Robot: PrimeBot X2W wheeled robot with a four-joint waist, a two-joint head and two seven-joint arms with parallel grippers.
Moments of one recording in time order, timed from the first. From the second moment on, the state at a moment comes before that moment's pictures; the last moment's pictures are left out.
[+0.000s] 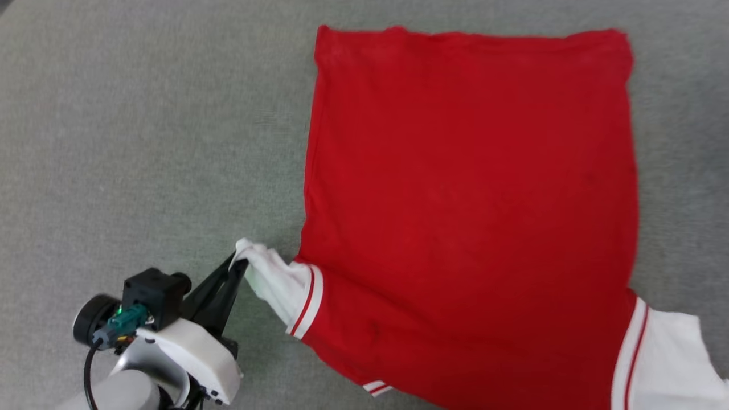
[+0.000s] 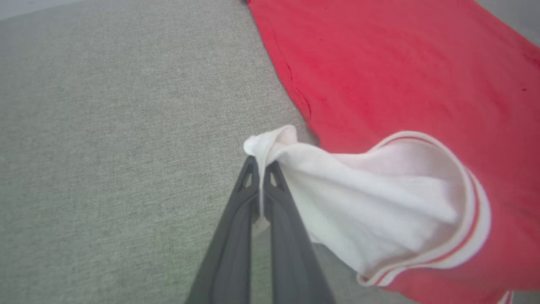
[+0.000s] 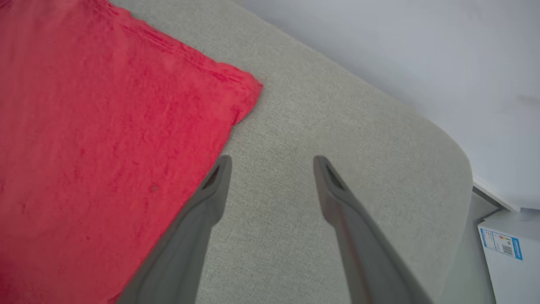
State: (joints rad) left arm -0.41 0.87 -0.94 -0.16 -0.93 0.36 -0.22; right arm -1.03 -0.88 0.49 0.13 0.82 0.13 0.99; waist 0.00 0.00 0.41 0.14
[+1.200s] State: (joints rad) left arm -0.42 0.82 -0.91 -0.11 -0.88 0.37 -0.25; right arm -1.08 -0.81 0.59 0.26 0.76 0.13 0.94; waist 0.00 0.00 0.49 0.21
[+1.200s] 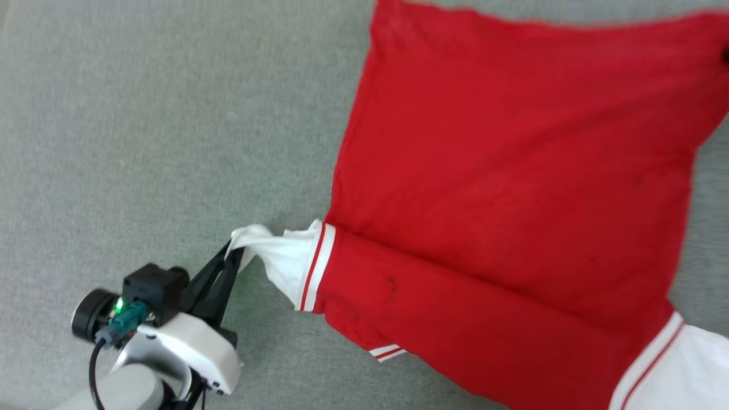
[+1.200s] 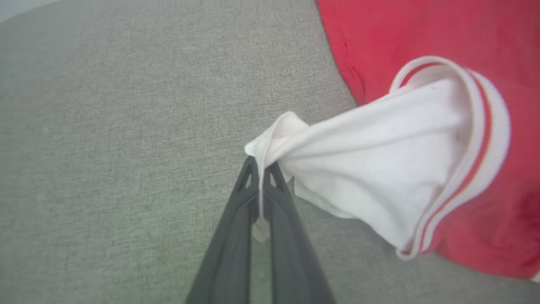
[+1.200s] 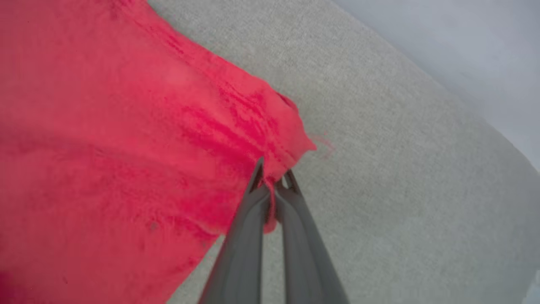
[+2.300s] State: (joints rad) left arm -0.26 0.92 -0.90 -0.16 -0.94 0.43 -0.25; right arm 0.02 -0.95 0.35 0.04 0.94 0.13 0.62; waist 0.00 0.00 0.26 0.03
